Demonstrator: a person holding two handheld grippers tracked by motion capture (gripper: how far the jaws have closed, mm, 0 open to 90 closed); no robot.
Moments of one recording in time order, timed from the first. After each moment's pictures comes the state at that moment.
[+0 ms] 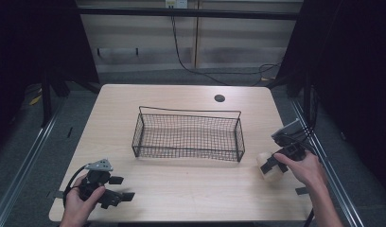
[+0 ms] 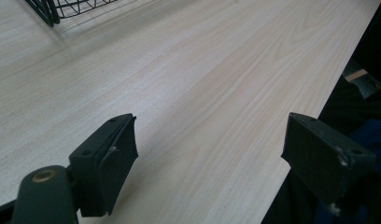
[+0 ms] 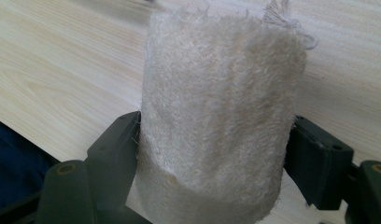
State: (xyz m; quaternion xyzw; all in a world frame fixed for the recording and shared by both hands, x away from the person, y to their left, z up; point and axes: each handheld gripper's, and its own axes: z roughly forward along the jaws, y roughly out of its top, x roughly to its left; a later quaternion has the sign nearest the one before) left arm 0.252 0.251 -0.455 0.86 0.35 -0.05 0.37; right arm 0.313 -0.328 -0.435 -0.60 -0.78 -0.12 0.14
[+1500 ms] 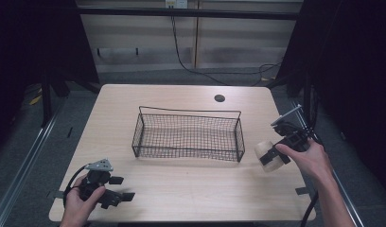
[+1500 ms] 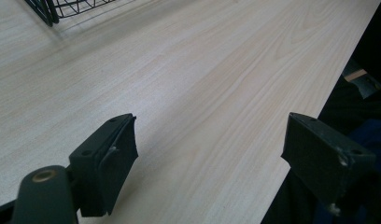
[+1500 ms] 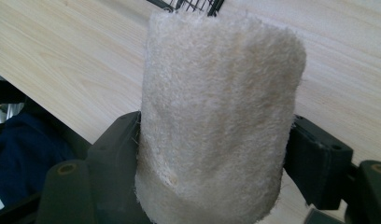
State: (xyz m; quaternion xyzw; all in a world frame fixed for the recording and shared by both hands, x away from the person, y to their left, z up) left arm 0.252 0.251 -0.456 0.86 0.35 -0.05 0.37; right arm 0.314 -0.310 -0.376 -0.56 -0.81 -0.14 0.11
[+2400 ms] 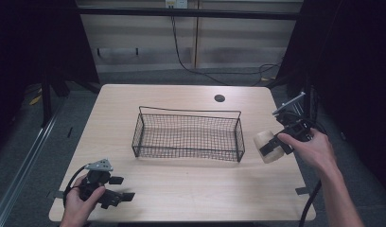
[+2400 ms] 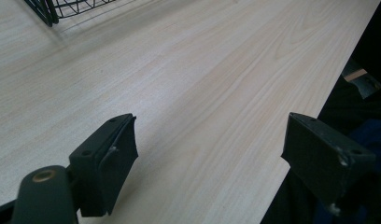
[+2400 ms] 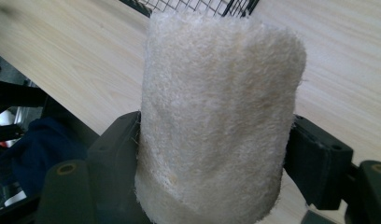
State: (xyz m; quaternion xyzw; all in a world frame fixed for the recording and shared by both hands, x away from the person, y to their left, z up) left arm 0.252 0.251 -0.455 0.86 0.35 -0.05 0.37; right arm 0.320 -0.304 -0.338 -0.55 -0.81 -0.17 0.10
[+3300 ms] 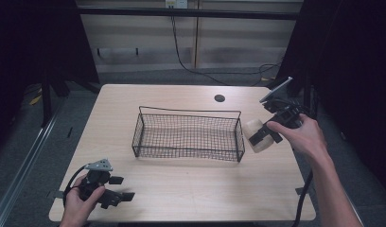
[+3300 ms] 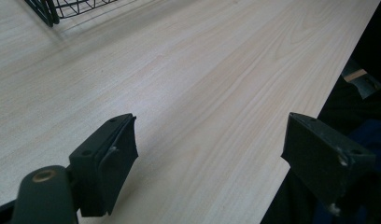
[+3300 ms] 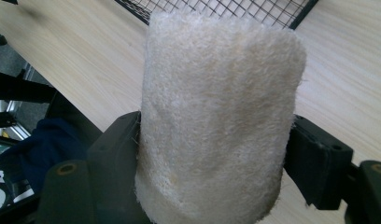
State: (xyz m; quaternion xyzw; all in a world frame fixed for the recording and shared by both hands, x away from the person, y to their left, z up) left arm 0.252 0.251 -0.455 0.86 0.35 -0.05 0.37; right arm 0.340 -0.265 -0.305 -0.50 -0.84 -0.18 0.09
